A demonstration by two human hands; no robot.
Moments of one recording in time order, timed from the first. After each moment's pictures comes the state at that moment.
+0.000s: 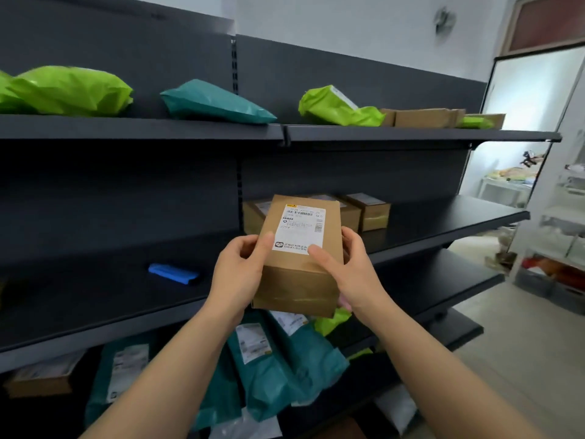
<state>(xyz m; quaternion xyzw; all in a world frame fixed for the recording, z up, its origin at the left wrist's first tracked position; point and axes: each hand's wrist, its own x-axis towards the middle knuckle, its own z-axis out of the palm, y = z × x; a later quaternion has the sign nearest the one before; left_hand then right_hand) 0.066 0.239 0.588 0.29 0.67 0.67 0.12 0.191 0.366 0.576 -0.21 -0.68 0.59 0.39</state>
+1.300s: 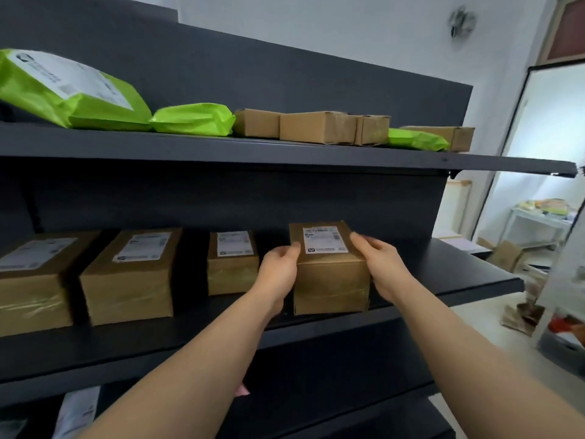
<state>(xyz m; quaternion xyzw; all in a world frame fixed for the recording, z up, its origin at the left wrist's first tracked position) 0.209 0.817 0.598 0.21 0.65 0.68 0.26 0.306 0.981 0.599 -0.29 -0.68 0.61 0.31</state>
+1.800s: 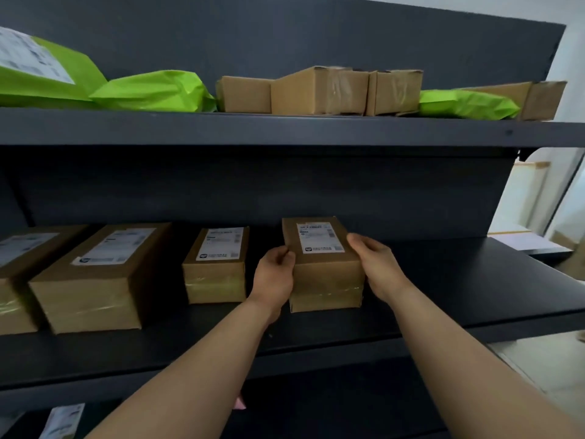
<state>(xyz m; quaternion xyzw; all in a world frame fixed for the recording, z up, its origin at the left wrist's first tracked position) 0.162 0.907 0.561 0.15 0.71 0.67 0.16 0.225 1.085 0.552 -0.22 -0.67 0.67 0.23</state>
